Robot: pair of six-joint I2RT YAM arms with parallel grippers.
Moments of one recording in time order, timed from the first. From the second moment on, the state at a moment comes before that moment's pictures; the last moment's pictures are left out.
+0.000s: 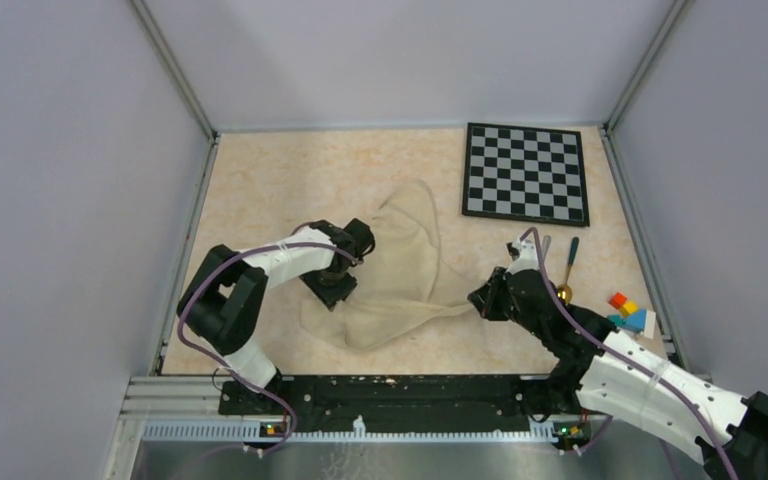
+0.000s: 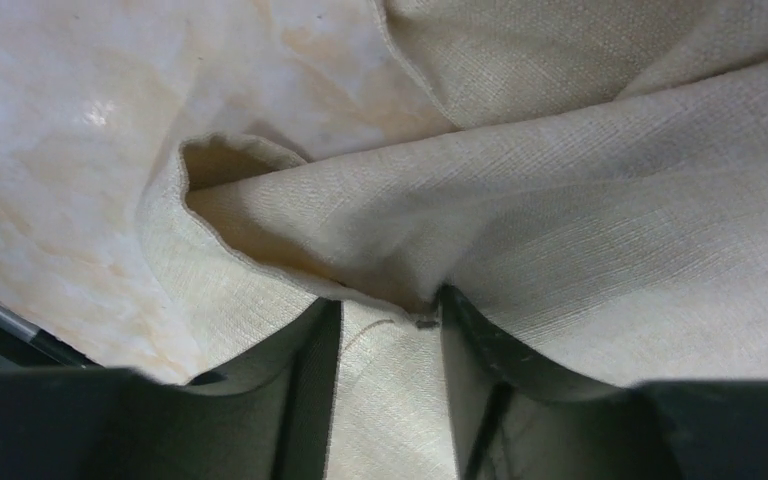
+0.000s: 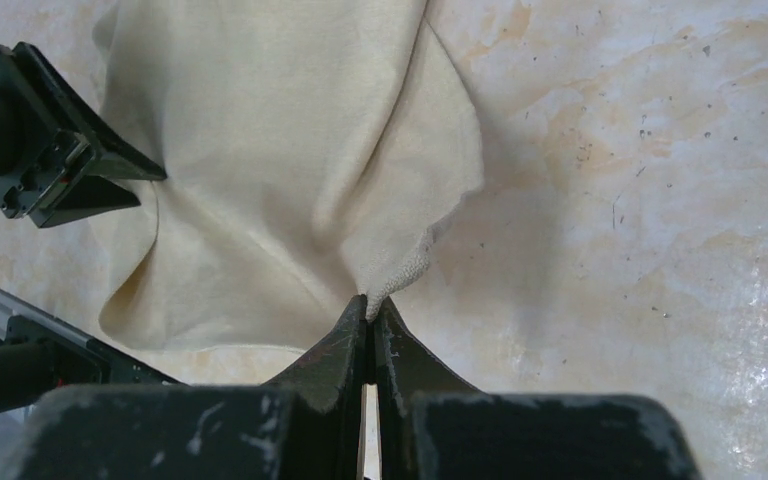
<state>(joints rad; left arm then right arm) -0.62 1.69 1.03 -0.98 -0.29 -1.45 0.83 0.63 0.43 -0.36 0.24 0.77</state>
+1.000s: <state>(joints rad) -0.62 1.46 0.84 -0.96 -0.30 -1.45 0.83 0.72 0.43 -0.32 0.23 0.76</state>
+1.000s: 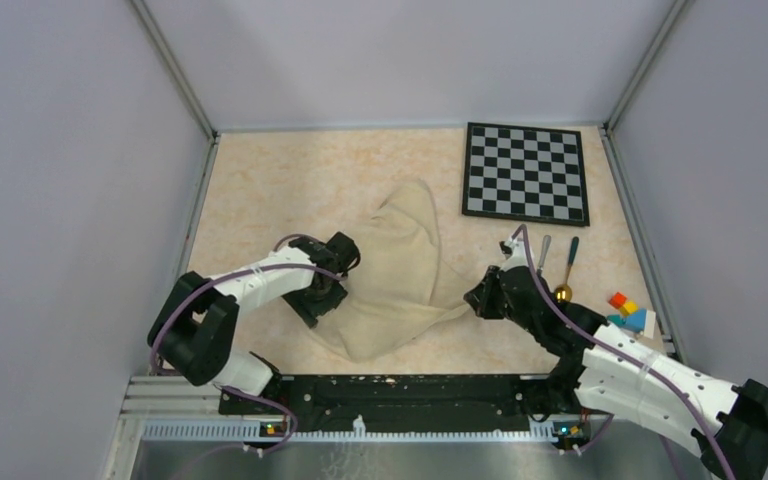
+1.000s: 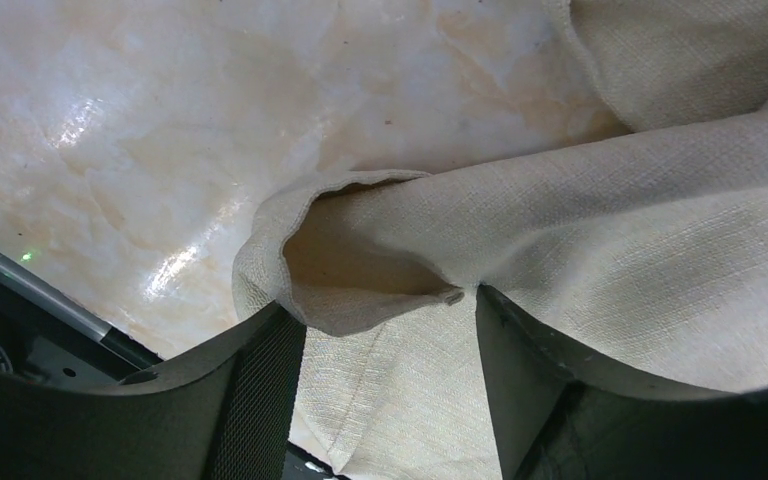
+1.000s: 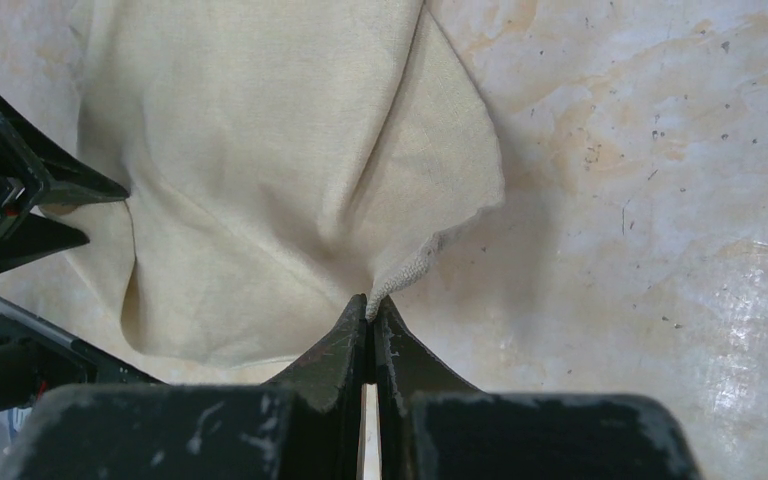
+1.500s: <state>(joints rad) -0.62 1.29 0.80 -0.95 -0.35 -1.35 0.83 0.73 0.49 -0.35 0.24 0.72</state>
